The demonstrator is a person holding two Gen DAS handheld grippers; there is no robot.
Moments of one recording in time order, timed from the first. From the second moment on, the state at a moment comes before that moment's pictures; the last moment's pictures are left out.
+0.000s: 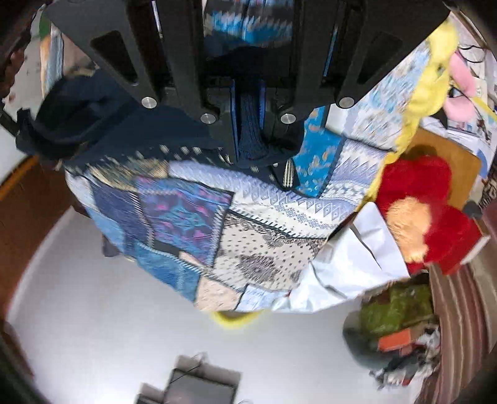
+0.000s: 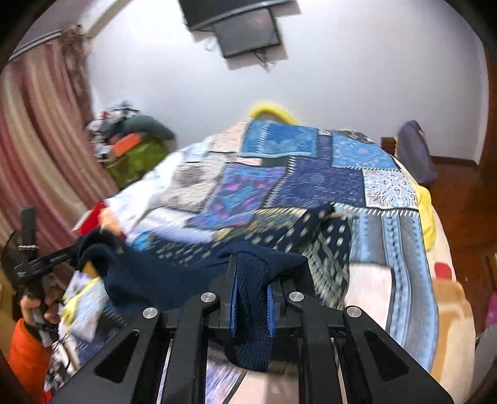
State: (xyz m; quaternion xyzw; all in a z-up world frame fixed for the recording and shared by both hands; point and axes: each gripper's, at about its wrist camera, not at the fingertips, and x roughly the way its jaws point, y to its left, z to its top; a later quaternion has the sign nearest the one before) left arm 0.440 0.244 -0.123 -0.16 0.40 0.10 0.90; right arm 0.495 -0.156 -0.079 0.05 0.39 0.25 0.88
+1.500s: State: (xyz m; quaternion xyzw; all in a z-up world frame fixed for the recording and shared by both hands) left arm 0.473 0.197 -0.229 0.06 0.53 0.08 0.84; right arm 0.519 -0.092 -0.186 -0.10 0.46 0.29 0.83
